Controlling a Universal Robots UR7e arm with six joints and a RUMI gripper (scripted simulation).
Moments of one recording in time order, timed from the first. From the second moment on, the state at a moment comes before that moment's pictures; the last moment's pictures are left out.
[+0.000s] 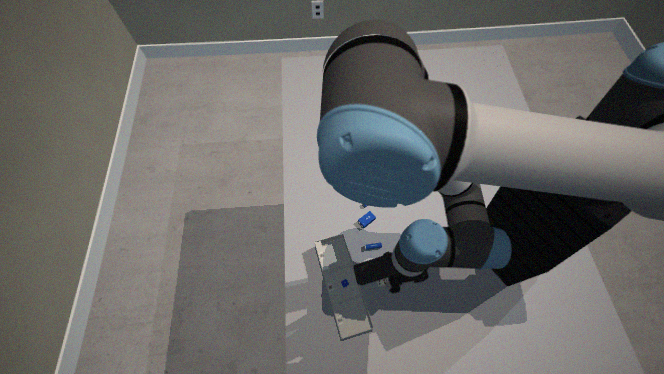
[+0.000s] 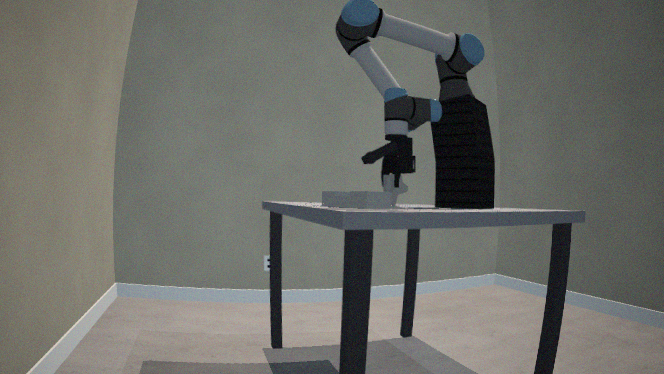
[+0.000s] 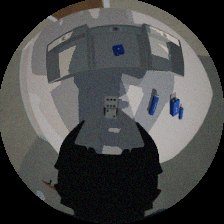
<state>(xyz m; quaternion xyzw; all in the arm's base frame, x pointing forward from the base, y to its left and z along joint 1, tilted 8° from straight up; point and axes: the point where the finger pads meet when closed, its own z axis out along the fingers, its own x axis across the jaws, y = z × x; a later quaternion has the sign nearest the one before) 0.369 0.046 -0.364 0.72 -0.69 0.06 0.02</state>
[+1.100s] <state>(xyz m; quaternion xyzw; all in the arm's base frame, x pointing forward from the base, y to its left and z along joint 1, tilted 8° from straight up) 0.368 0.047 -0.350 0.72 -0.69 0.06 0.02</state>
